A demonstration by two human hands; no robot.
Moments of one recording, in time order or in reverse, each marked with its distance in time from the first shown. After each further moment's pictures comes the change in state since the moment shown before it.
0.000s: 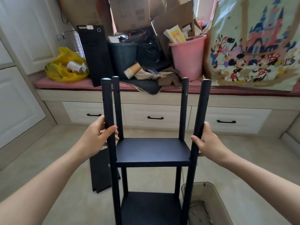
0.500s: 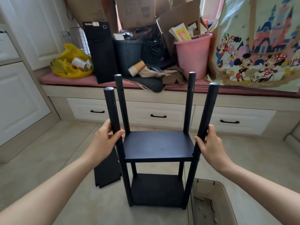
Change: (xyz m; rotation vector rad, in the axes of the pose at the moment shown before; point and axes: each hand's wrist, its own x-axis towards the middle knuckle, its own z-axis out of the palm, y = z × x) left_hand -0.012 -0.023 0.017 0.027 0.104 -0.014; right_hand -0.001 0.034 0.027 0.027 0.226 -0.157
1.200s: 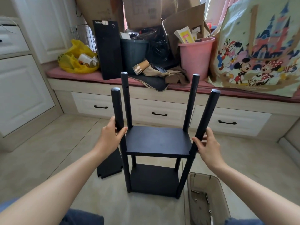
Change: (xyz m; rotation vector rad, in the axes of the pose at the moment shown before) left_hand -0.027 -0.005 -0.002 0.116 0.065 0.028; right_hand -0.041 -0.030 0.003 0.019 0.047 0.133
